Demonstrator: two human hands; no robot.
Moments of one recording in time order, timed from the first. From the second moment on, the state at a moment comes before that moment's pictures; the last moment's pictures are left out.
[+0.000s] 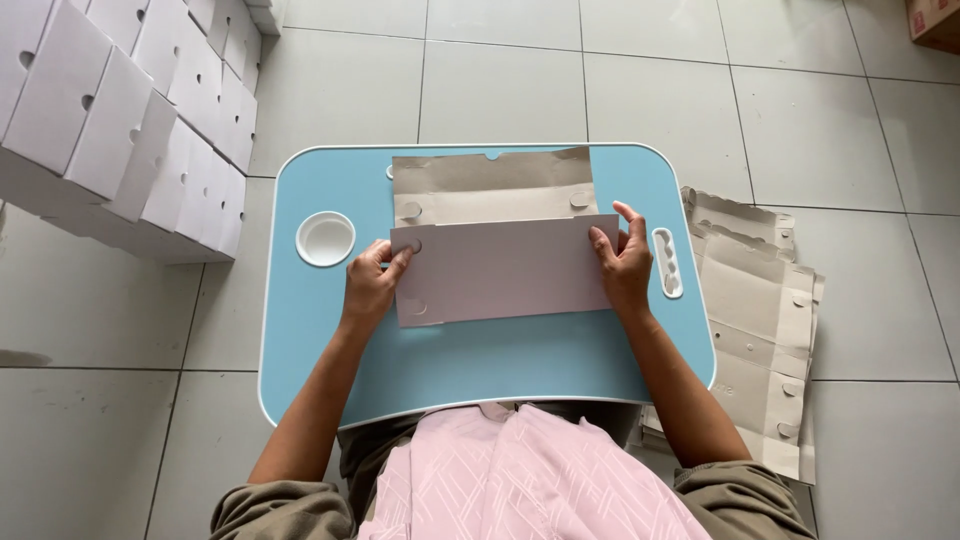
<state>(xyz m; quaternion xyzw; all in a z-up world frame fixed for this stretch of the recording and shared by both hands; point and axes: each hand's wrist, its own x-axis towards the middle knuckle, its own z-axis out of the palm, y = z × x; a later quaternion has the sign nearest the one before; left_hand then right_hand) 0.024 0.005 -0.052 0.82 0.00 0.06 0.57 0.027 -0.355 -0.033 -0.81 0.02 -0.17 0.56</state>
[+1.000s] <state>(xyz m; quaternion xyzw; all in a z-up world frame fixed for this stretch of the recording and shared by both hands) 0.016 -0.077 -0.093 0.95 -0.29 0.08 0.11 0.037 -0.313 -0.104 -0.95 -0.25 -0.16 0.07</state>
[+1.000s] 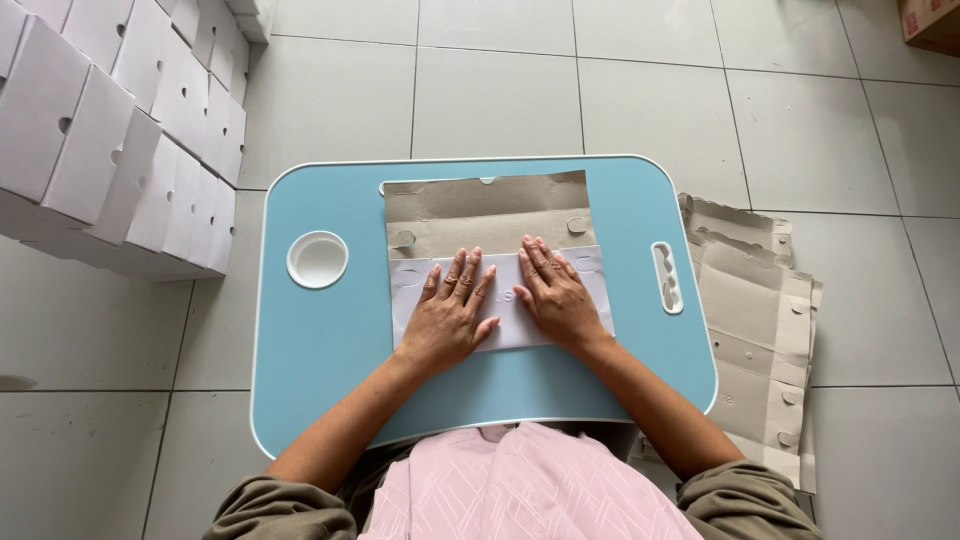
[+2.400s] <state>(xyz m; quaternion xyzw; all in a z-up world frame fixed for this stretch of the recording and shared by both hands) 0.014 -0.085 -0.102 0.95 -0.25 0.17 0.11 0.058 -0.293 -0.069 -0.92 -0.28 -0.28 0.07</state>
